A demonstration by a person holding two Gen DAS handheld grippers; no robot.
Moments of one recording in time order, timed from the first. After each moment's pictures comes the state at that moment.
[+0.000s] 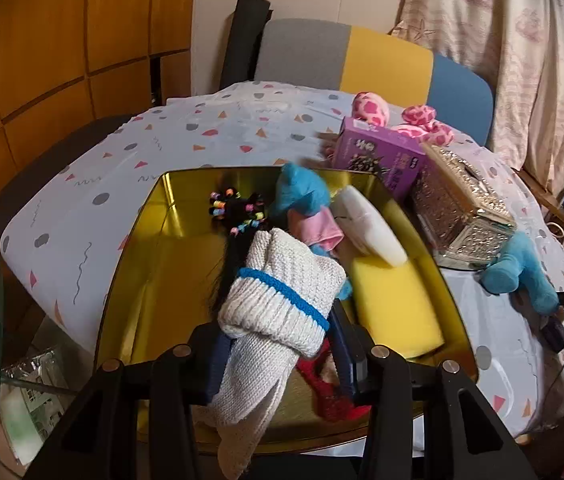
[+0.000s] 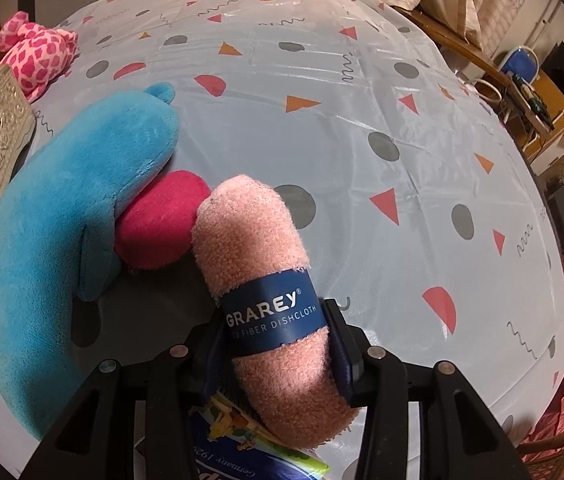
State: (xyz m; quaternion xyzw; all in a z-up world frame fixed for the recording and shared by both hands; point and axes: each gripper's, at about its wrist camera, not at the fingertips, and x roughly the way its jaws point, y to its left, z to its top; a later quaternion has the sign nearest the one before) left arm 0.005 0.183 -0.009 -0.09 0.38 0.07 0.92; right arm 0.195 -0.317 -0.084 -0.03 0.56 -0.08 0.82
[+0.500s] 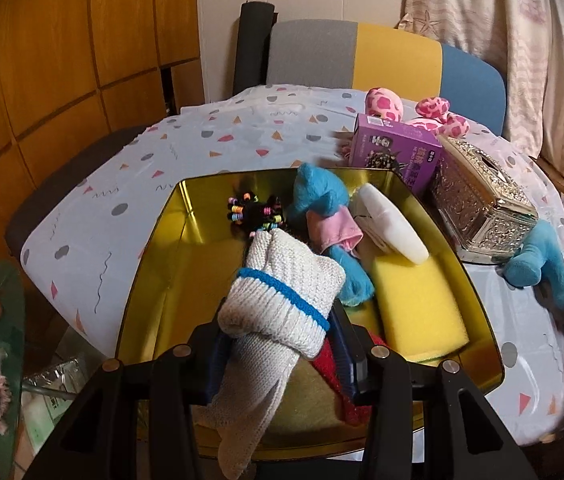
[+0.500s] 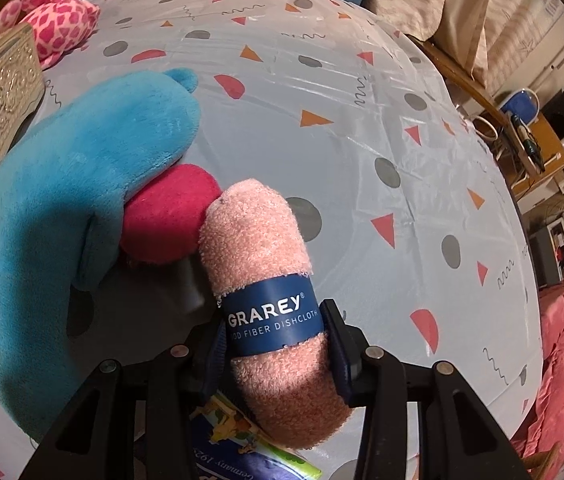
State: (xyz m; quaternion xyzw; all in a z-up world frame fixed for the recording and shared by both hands) left arm 0.007 0.179 -0.011 -0.05 0.38 0.11 0.92; right arm 0.194 -0.297 -0.084 -0.10 0.55 -0.08 0.82
